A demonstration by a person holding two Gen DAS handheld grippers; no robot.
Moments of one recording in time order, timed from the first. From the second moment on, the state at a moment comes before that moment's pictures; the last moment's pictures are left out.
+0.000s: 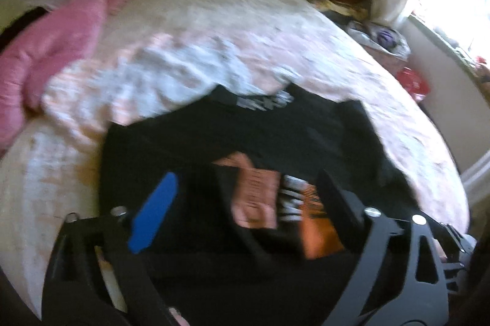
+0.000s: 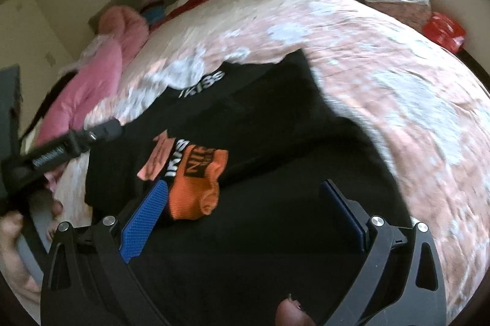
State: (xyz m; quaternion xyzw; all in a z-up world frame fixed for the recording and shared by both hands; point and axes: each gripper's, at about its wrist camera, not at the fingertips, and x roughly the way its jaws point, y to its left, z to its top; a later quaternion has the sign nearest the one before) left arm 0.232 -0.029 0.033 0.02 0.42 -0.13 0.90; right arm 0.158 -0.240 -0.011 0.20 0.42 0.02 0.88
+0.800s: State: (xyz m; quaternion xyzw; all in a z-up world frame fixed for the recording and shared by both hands) left arm 0.237 0.048 0.031 -0.03 0.43 -0.07 0.90; right arm 0.225 -0.195 -0.057 0.18 0.48 0.06 0.86
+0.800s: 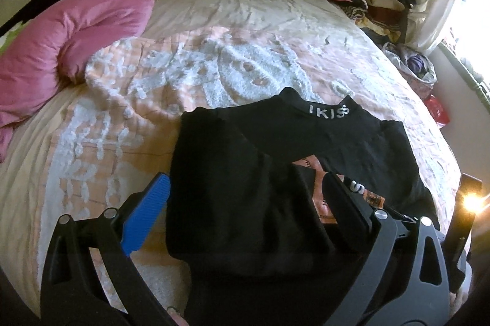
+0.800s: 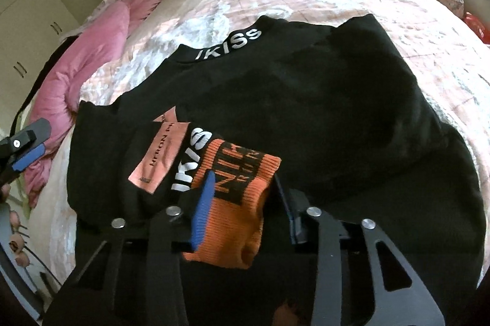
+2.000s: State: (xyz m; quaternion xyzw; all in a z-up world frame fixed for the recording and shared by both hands) left arm 0.240 0.039 0.032 -0.03 0.44 -0.07 0.89; right arm 0.236 -0.238 0.045 0.05 0.39 0.04 0.92
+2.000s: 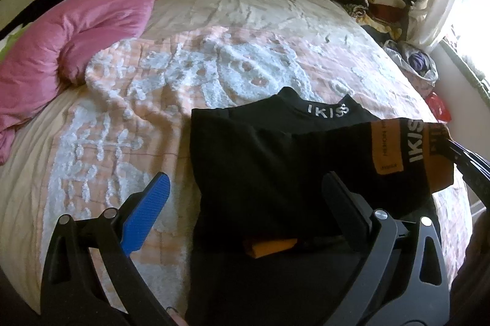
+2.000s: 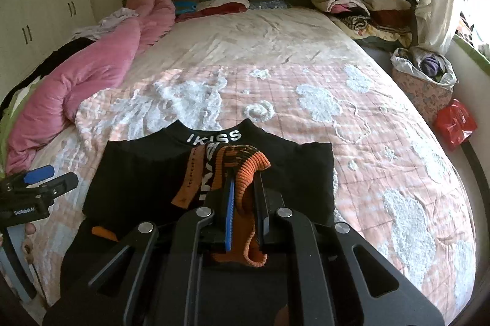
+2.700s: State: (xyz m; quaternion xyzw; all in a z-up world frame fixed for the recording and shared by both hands) left arm 0.253 0.031 0.018 -0.02 0.46 -0.07 0.89; right arm 0.241 -0.245 0.023 0.03 0.42 0.02 0.91
